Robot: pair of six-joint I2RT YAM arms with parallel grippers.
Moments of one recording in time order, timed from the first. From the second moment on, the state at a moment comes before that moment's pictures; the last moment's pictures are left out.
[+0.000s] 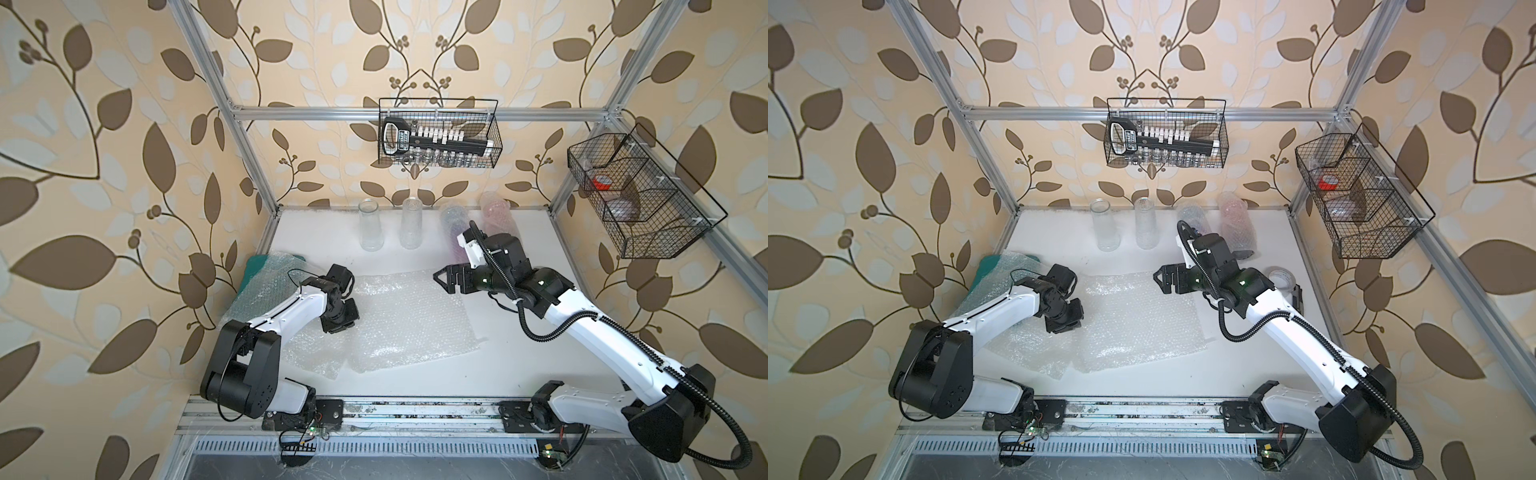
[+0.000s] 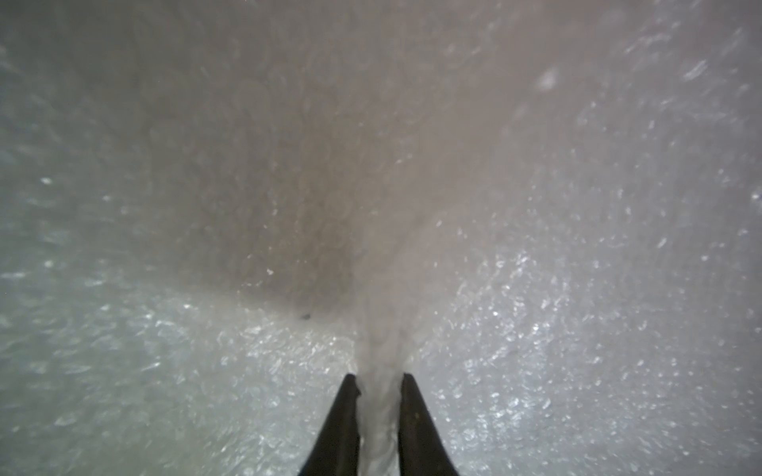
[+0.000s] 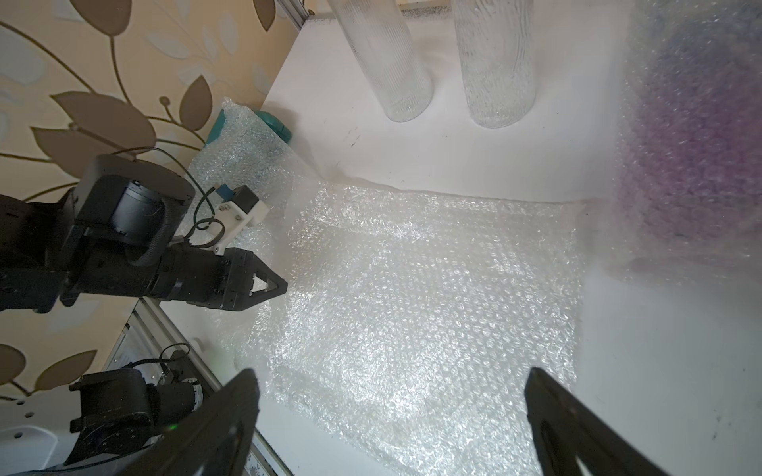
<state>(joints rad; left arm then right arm) -0.28 1.39 0.80 -0.79 0.15 -0.68 0.56 1.22 1.13 -0.59 -0.17 0.42</state>
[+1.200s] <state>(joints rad) 0.03 1.22 1.28 -1.22 -0.53 -0.45 0.56 1.23 1.13 -0.60 -0.16 0.42</state>
